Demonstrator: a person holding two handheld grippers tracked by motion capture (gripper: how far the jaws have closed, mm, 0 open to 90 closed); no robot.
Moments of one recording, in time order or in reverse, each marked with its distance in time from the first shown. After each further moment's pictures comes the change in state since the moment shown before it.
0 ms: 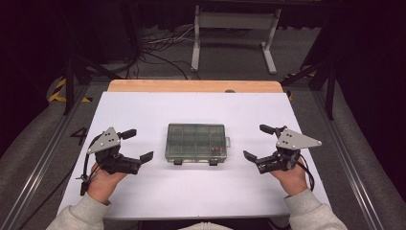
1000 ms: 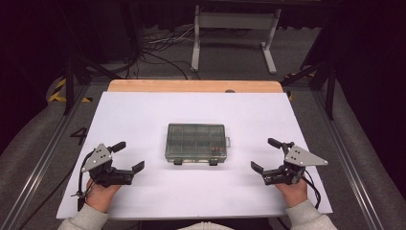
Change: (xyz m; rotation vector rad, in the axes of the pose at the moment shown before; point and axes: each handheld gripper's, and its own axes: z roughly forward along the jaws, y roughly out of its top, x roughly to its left) left arm 0.004 -0.058 -0.009 -0.010 0.095 -0.043; right arm 0.006 -0.058 -0.017 -0.061 -0.055 0.092
